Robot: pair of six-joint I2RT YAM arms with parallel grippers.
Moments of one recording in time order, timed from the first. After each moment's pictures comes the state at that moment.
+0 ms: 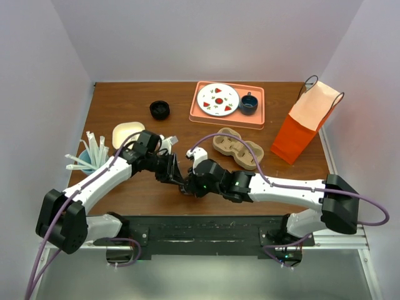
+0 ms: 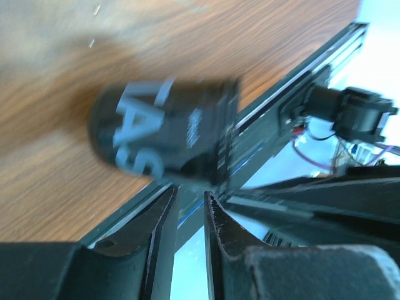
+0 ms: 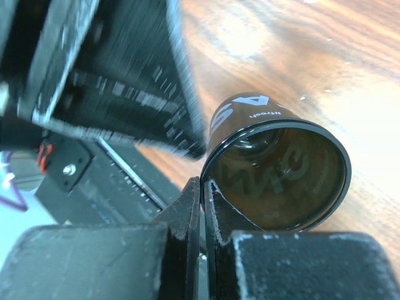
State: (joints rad) left arm -0.46 1.24 0.81 -0.58 0.65 -0.54; right arm 1.19 1.39 0.91 -0.19 0.17 0.58
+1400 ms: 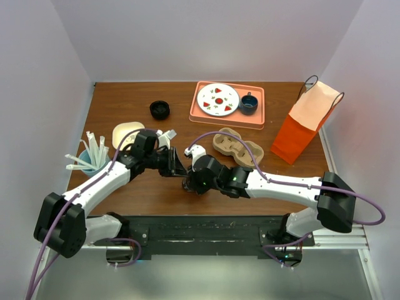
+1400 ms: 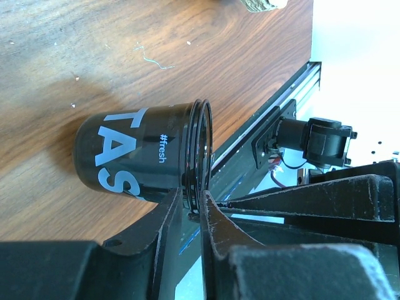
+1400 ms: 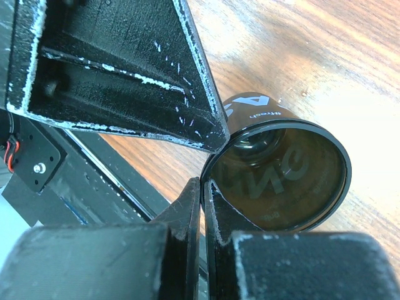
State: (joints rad) left arm -0.45 1.21 0.72 -0.30 0.66 -0.65; right arm 1.15 1.43 0.96 -0.25 0.16 0.50
